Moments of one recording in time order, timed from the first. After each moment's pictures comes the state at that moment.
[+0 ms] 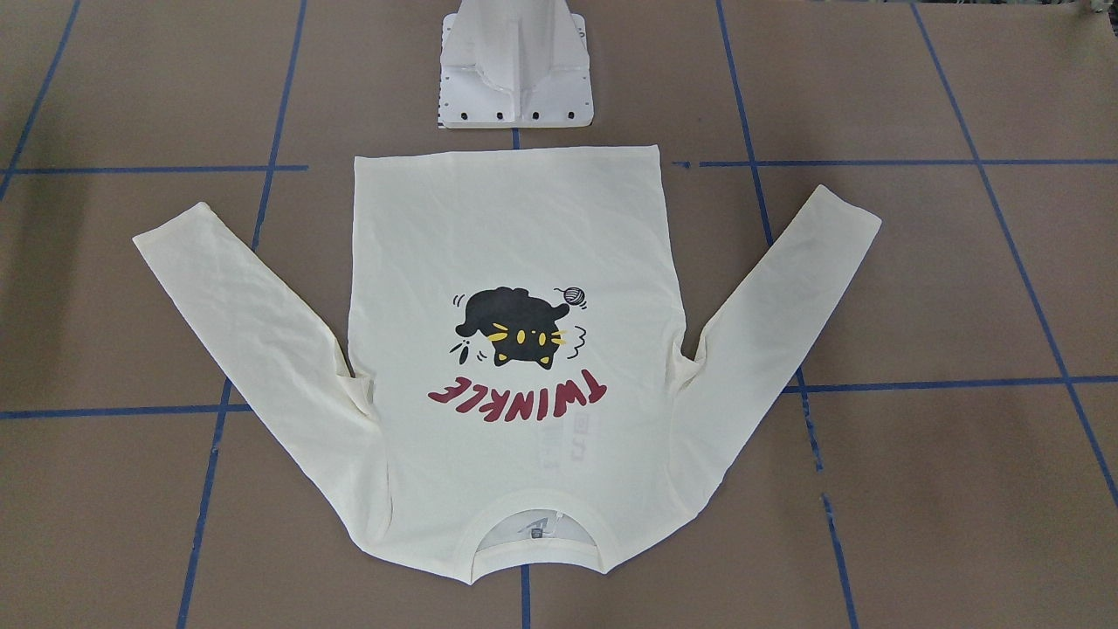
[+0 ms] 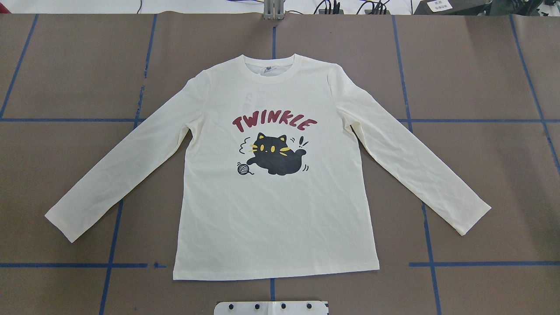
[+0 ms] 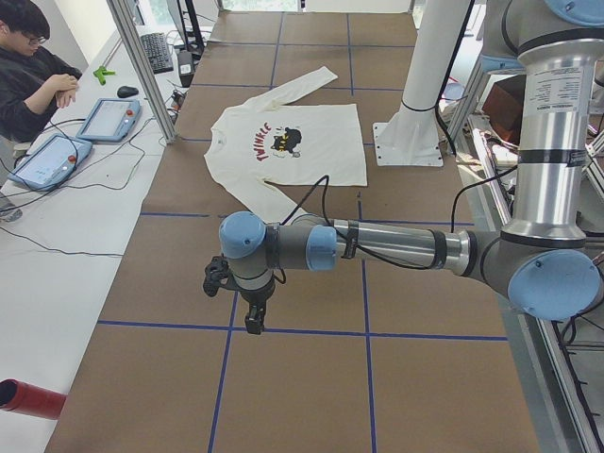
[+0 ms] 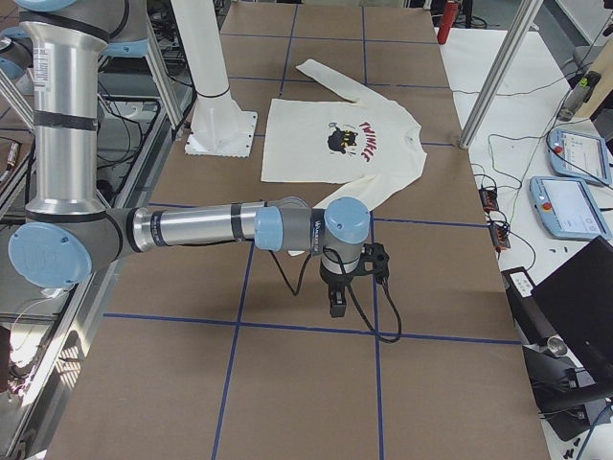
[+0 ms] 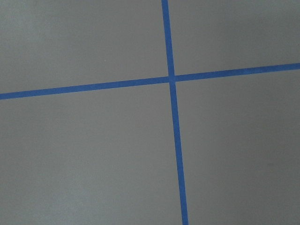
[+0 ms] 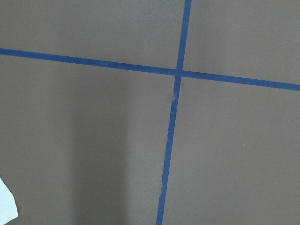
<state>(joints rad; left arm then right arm) -1.56 -1.56 -1.67 -1.47 -2.33 0.10 1.54 -1.65 1.78 -1.69 2.34 -0.08</state>
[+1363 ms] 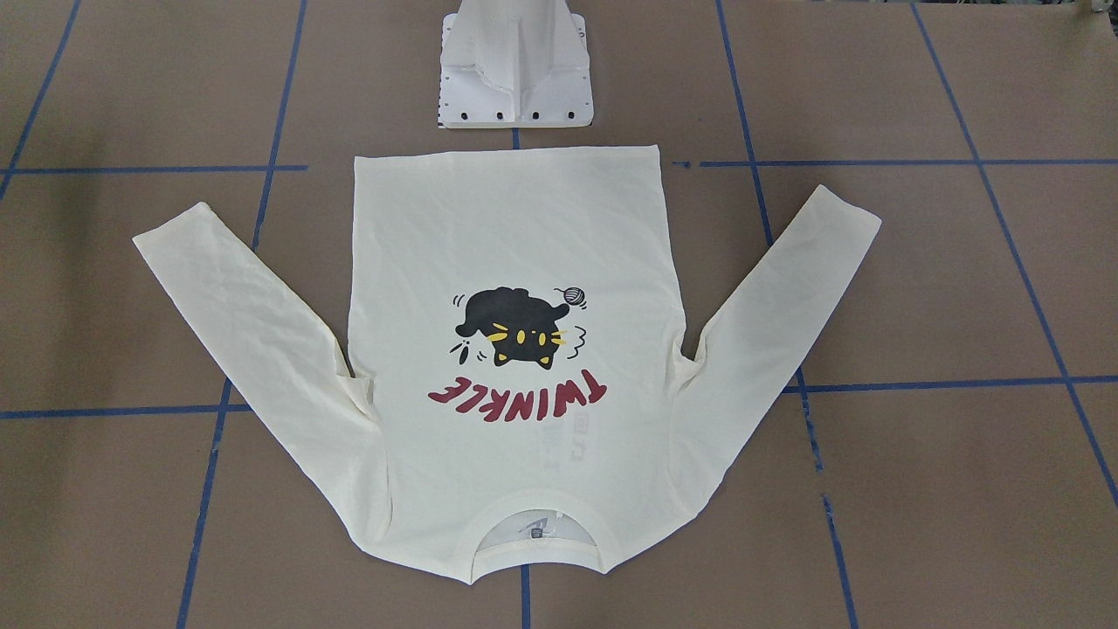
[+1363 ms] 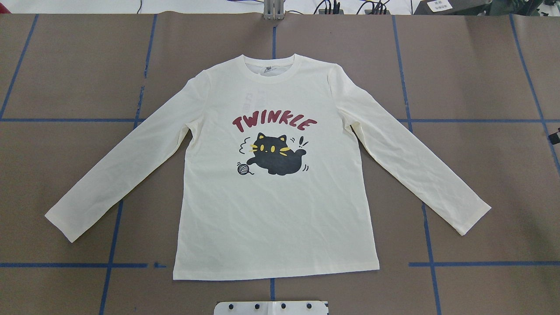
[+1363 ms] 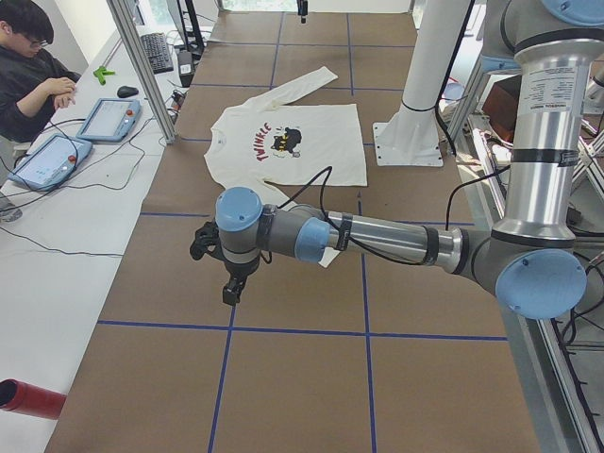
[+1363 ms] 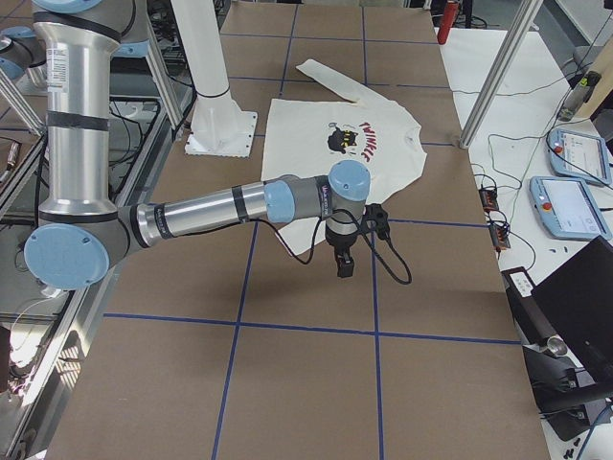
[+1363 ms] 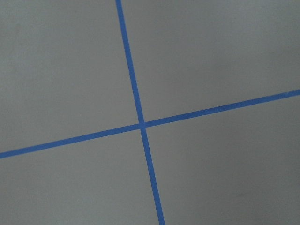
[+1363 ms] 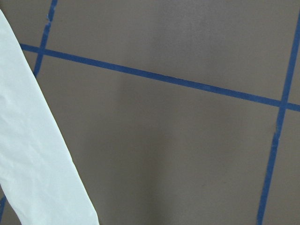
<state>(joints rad) -1.54 -1.60 -1.68 -1.69 -2.37 0.10 1.28 -1.75 1.94 -1.33 2.34 0.32</state>
